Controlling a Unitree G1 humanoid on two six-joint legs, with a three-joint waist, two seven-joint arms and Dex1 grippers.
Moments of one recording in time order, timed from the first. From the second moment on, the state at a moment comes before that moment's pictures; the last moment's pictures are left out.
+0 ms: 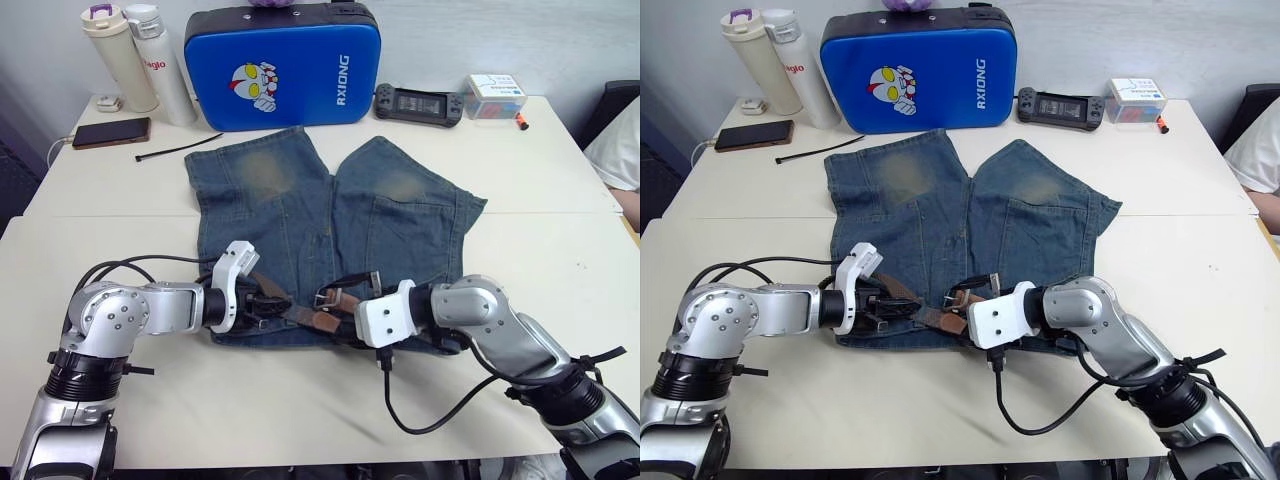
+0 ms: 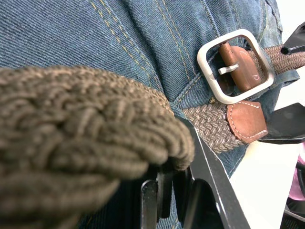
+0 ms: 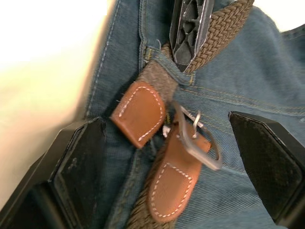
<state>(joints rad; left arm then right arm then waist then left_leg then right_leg) -0.47 0.68 0.01 -0.19 -1.24 1.37 -0.06 -0.46 -0.68 0.43 -0.30 -0.10 0.00 1.01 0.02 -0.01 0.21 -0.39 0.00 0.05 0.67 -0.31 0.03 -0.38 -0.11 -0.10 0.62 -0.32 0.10</state>
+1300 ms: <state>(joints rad) -0.30 1.01 0.32 -0.51 -1.38 1.46 -0.41 -0.65 -0.66 0.32 -0.25 0.17 0.15 1.23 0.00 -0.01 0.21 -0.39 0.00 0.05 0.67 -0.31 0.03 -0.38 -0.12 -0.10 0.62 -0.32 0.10</state>
